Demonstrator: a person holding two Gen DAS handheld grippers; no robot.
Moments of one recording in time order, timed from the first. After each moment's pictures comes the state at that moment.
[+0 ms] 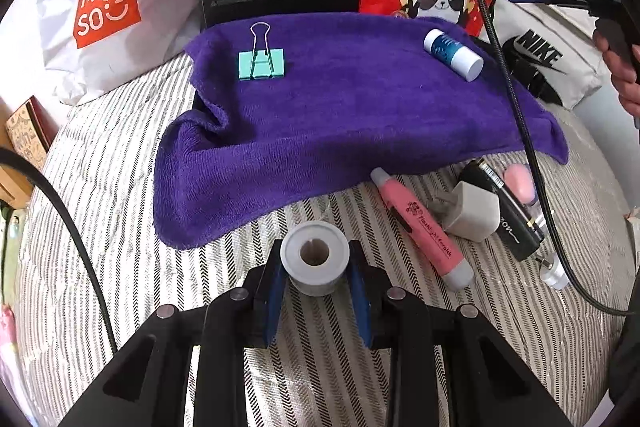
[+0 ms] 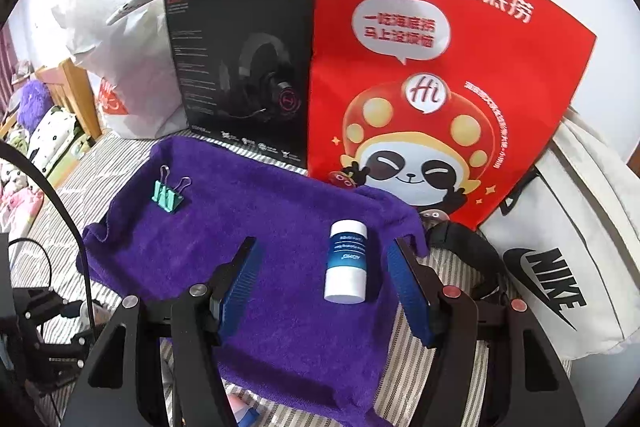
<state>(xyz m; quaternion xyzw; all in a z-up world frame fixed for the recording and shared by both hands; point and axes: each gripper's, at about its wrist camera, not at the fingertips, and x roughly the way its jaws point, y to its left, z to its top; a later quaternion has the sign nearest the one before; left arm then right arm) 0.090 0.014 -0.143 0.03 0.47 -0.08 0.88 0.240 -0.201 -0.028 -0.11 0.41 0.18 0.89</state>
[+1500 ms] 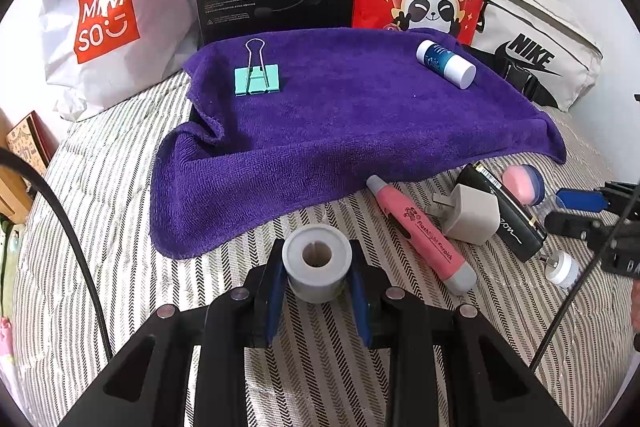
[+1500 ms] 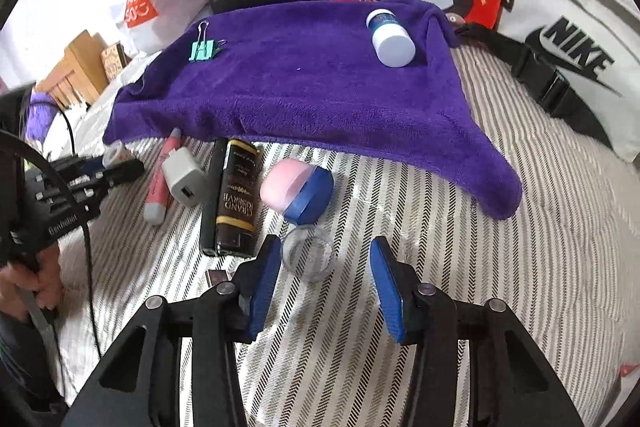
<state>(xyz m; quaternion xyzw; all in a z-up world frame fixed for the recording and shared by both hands) 0.086 0.010 -0.146 0.04 0.44 -0.08 0.89 0.088 -0.222 -0.140 -0.04 0.49 0.16 0.86</state>
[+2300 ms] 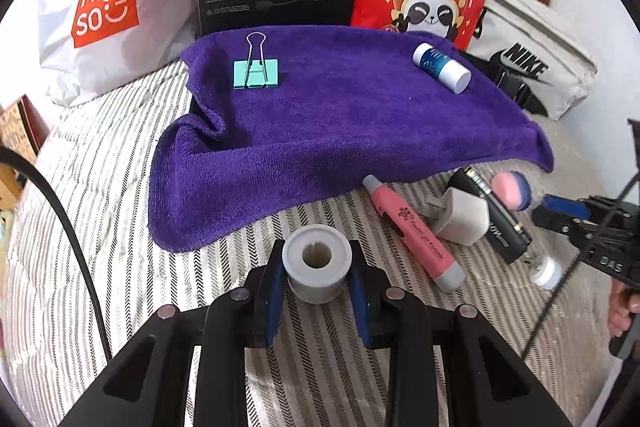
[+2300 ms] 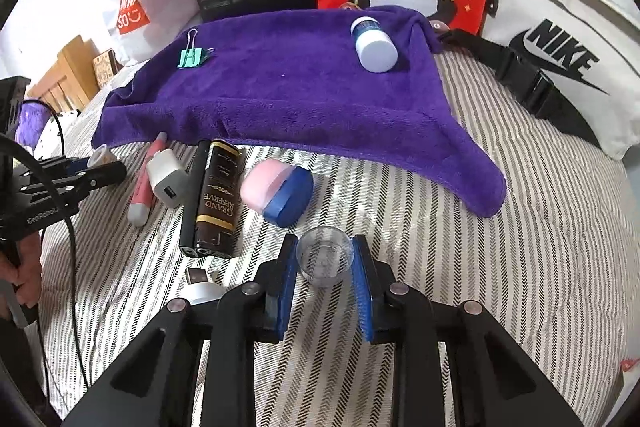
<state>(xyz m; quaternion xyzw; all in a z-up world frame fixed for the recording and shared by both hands) 0.086 0.019 -0.141 0.00 0.45 -0.10 0.89 0.087 -0.235 -0.145 -0.03 0.47 0.14 0.87</state>
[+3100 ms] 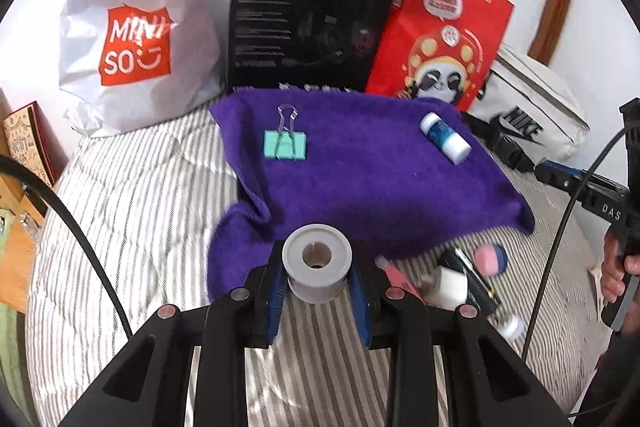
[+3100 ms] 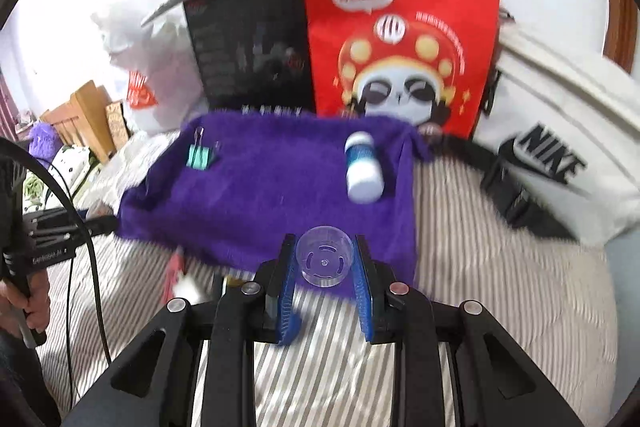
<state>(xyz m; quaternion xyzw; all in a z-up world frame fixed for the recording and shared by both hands) 0.109 0.051 -0.088 -0.04 0.41 -0.09 0.90 0.137 -0.241 -0.059 -0.02 0.39 0.16 0.91</state>
